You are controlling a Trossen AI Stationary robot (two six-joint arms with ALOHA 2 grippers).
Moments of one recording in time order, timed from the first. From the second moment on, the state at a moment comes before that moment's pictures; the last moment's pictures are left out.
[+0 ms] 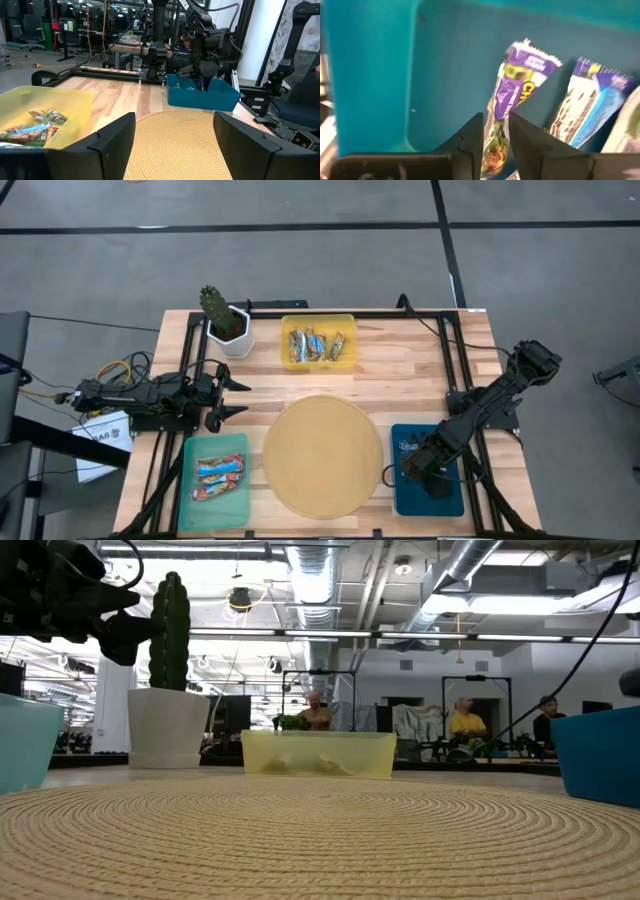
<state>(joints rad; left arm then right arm) -0.06 0.01 0.01 0.03 -0.01 -0.12 0.70 1.46 0.78 -0.68 -0.26 0.48</state>
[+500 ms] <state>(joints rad) -0.06 0.01 0.01 0.03 -0.01 -0.12 0.62 1.03 0.81 -0.65 -0.07 0.47</state>
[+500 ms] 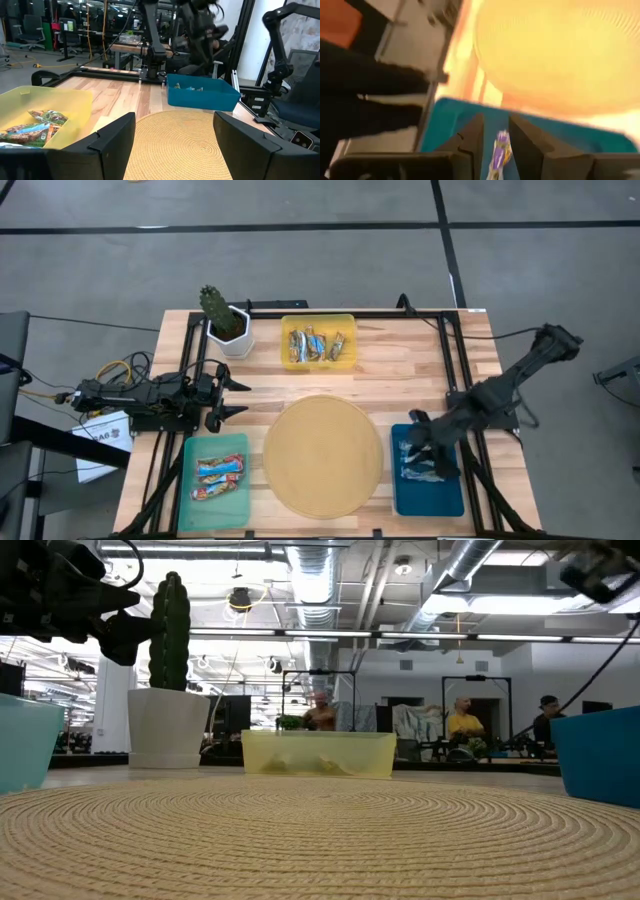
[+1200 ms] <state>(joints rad) -0.06 0.01 0.01 0.03 -0.01 -0.12 0.46 0.64 0.84 -0.63 -0.02 0.37</state>
